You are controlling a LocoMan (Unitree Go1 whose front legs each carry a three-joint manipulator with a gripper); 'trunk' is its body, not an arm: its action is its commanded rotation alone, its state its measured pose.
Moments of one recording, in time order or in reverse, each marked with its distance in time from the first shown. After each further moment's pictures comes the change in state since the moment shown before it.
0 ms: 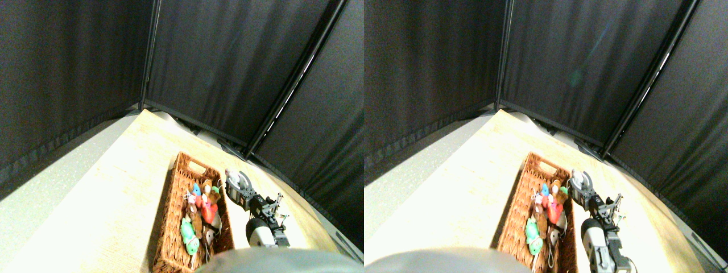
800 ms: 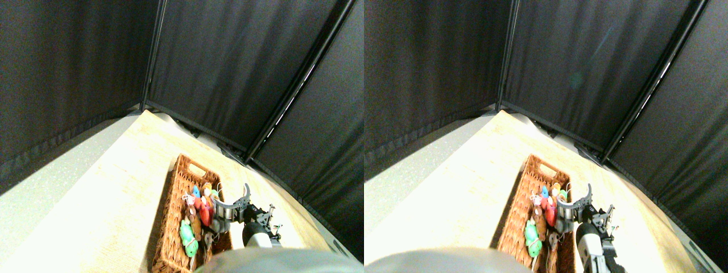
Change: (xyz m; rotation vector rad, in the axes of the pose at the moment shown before) right arm -0.007 -0.009 -0.020 0.014 0.074 -0.094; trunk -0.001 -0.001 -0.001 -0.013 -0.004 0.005
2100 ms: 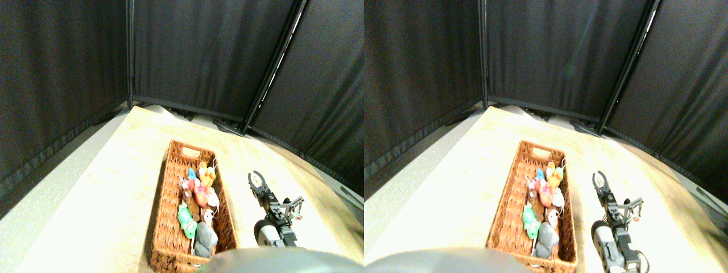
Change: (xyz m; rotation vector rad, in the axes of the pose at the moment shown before) right arm -0.030 -0.065 0.091 -0.185 -0.574 -0.038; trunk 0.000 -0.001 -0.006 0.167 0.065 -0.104
